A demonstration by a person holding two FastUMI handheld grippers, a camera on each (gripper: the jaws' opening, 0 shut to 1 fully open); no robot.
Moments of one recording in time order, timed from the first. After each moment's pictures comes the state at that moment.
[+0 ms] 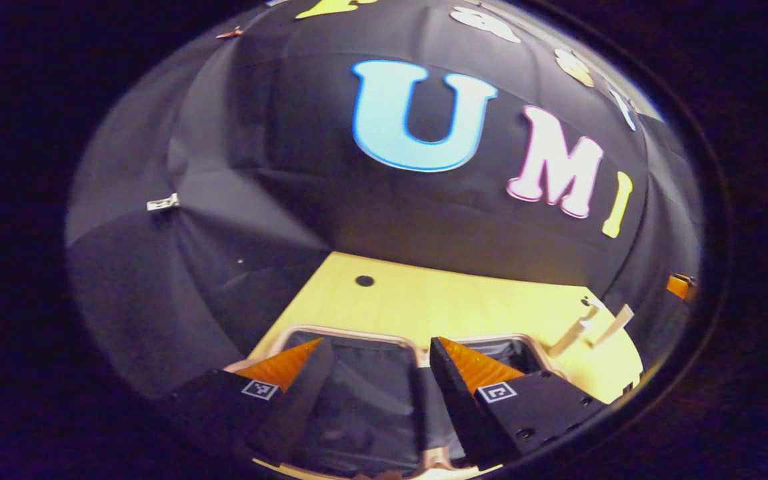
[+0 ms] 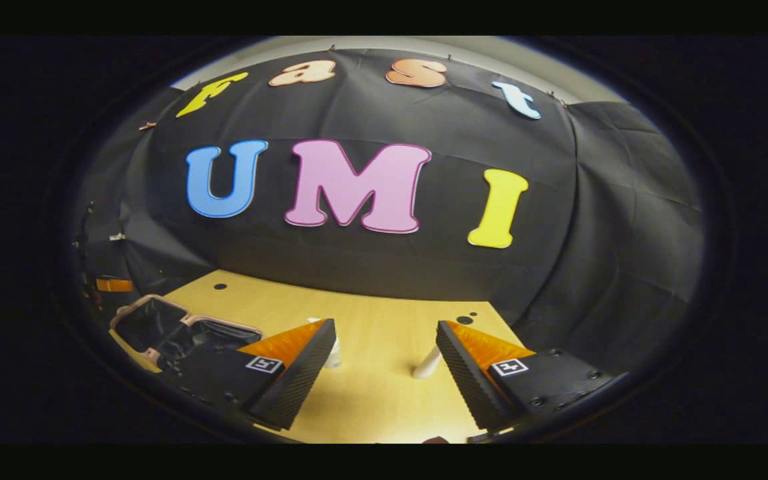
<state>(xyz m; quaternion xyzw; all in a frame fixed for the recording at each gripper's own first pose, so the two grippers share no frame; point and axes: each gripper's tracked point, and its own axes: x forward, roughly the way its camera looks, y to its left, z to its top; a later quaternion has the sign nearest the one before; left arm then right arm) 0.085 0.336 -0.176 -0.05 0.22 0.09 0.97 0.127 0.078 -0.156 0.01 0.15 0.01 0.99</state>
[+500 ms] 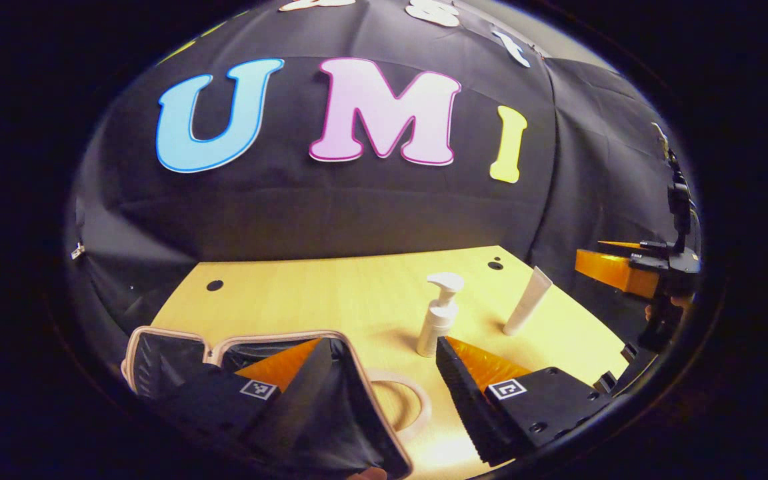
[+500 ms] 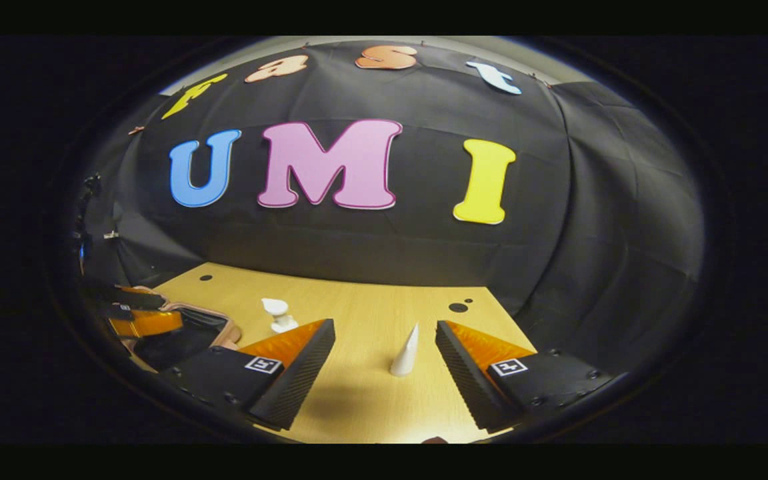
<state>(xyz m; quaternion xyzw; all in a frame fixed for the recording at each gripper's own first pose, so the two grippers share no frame) 0.149 0.057 -0.244 0.03 0.27 -0.04 0.96 0.158 0.025 -0.236 0.04 0.18 0.02 0.98</state>
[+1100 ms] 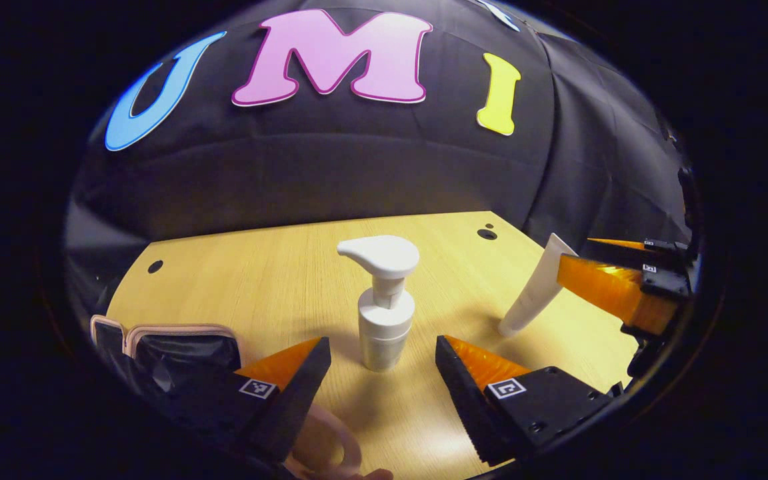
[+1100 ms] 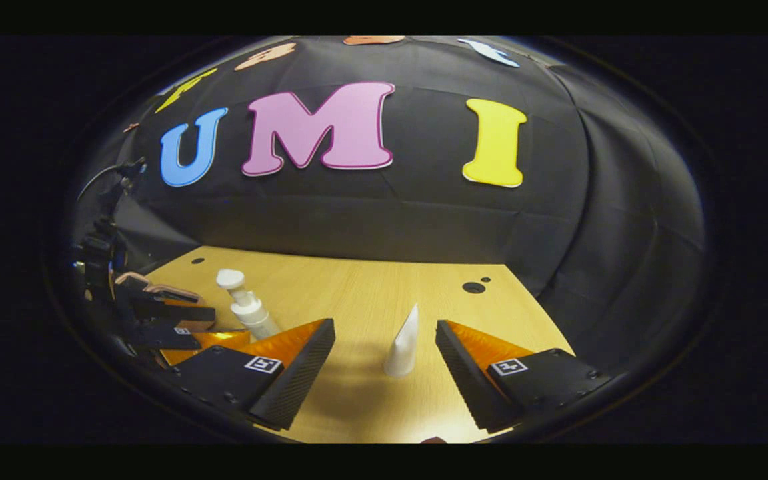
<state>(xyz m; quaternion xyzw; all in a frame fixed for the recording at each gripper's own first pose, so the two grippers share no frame) 0.242 -0.010 -0.345 0.03 0.32 -0.05 0.94 0.204 0.027 -0.324 0.05 0.22 0.05 0.97</state>
